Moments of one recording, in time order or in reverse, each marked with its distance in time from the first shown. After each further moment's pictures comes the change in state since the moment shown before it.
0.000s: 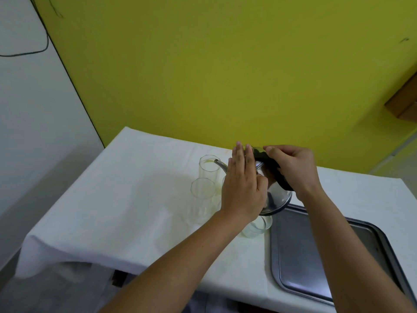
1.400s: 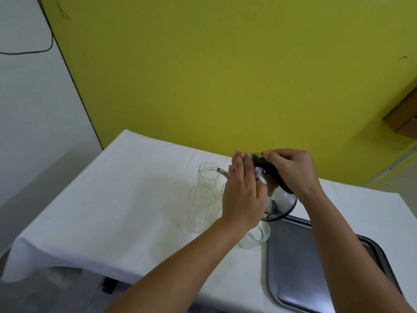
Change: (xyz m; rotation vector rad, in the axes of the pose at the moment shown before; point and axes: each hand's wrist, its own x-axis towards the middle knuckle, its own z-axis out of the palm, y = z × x) left_hand 0.009 -0.003 0.012 -0.068 0.086 -0.031; right_hand 0.010 -0.017 0.000 -0.231 -0.038 -0.026
